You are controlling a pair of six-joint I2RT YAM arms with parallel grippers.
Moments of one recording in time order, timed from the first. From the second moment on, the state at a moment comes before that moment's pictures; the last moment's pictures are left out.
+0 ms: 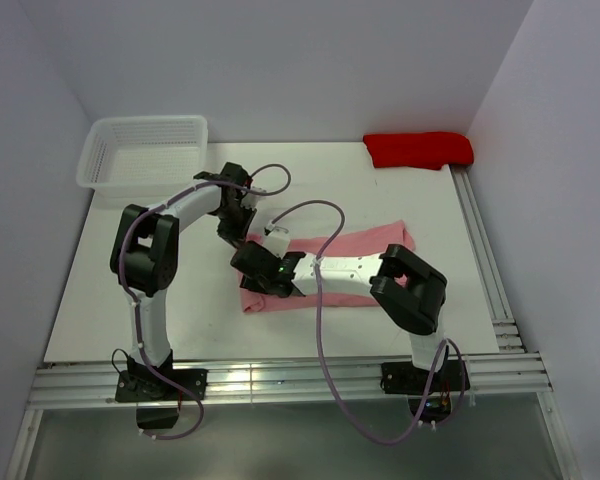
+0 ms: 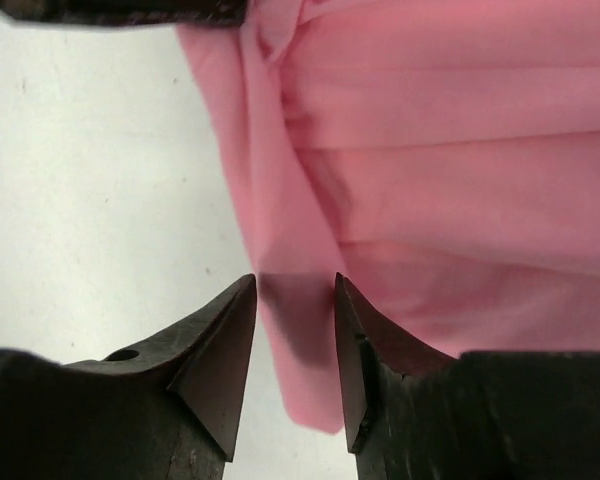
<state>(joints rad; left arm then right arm) -0.37 2.04 1.52 -0.85 0.18 0.03 1.10 1.91 1.27 -0.31 0.38 1.19</state>
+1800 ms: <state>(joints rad) -0.21 2.05 1.44 -0.78 0.66 0.09 1.11 1.82 0.82 0.23 0.24 1.50</state>
